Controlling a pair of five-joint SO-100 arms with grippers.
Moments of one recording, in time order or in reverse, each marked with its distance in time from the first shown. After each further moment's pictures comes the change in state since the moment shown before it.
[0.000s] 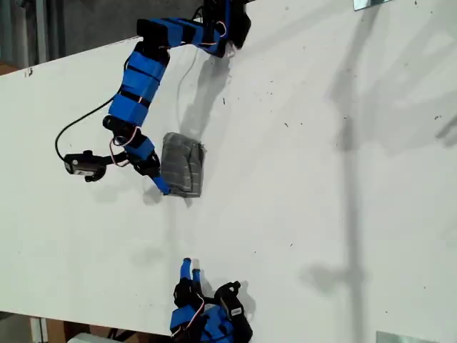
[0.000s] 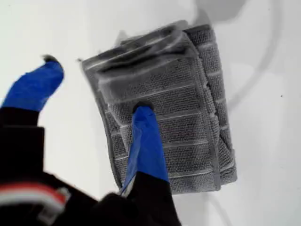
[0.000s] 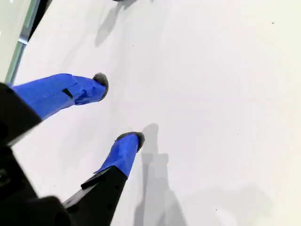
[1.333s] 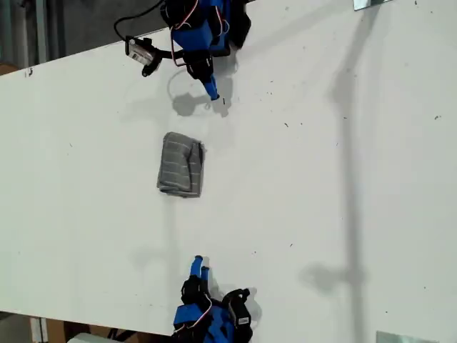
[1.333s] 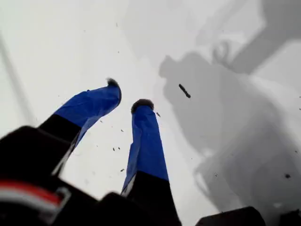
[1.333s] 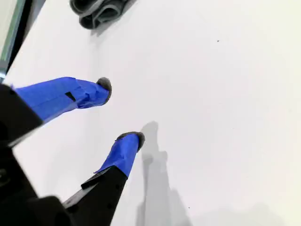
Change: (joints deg) arm 0 10.5 0.1 0.9 2.4 0.0; arm 1 -21.6 117.1 106.8 12.4 38.1
